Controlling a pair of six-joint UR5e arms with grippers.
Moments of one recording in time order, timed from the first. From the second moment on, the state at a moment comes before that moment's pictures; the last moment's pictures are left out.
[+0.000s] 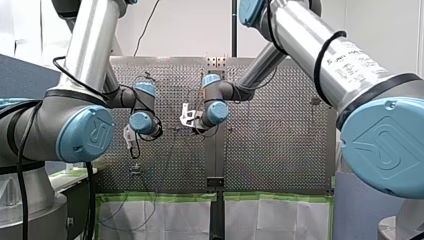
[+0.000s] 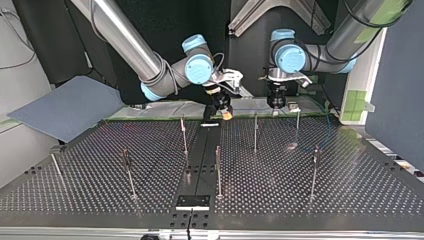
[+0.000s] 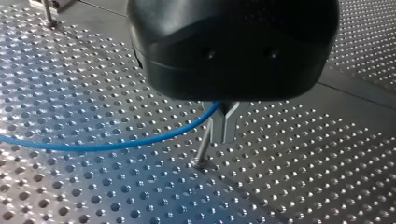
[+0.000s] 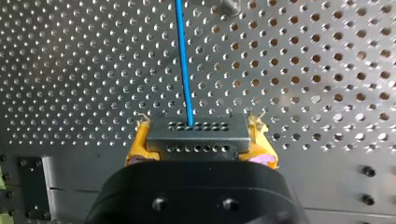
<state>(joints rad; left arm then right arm) -0.08 -1.90 -2.09 -2.45 -1.68 -1.87 2.41 -0.83 1.28 -0.20 1.62 1.76</state>
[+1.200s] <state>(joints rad) -0.06 -2.04 -1.98 -2.40 -1.64 -1.89 2.33 -0.81 1.27 -0.25 1.57 1.78</state>
